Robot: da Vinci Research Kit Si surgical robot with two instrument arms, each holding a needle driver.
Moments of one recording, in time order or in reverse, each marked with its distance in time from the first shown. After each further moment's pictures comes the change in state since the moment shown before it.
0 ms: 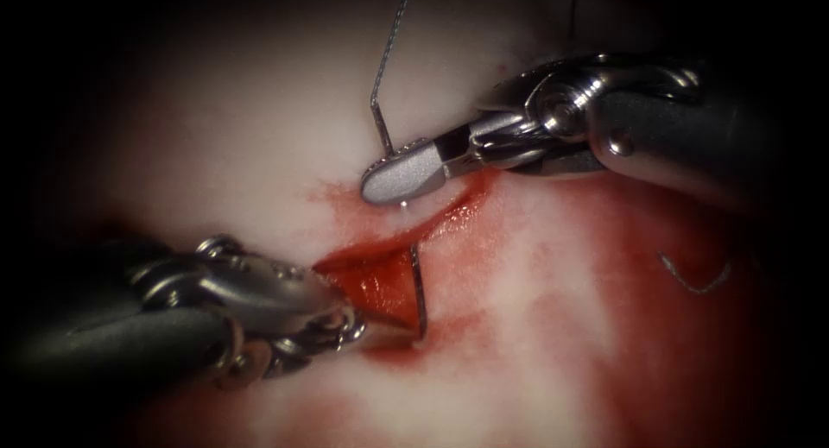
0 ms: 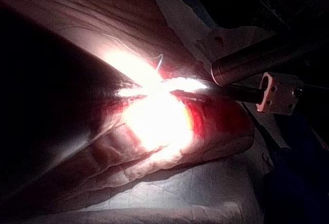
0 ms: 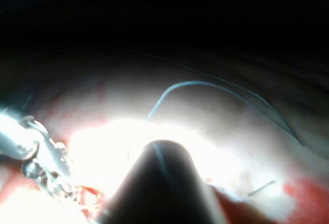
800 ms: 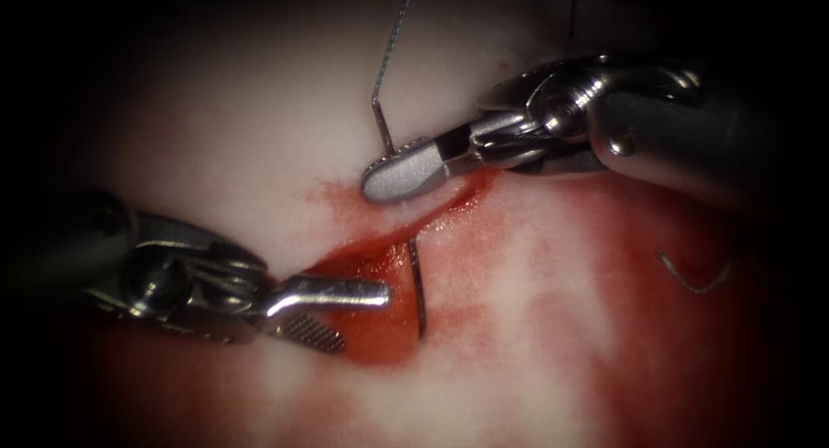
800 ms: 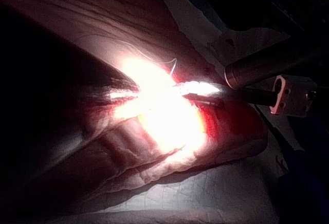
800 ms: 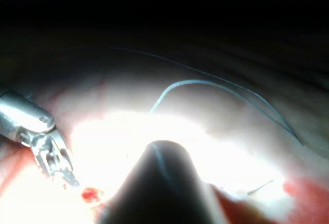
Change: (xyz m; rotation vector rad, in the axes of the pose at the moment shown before) right arm 0.001 0.000 0.000 -0.010 0.015 -0.065; left arm 0.000 0.003 -0.003 0.422 0.031 -0.763
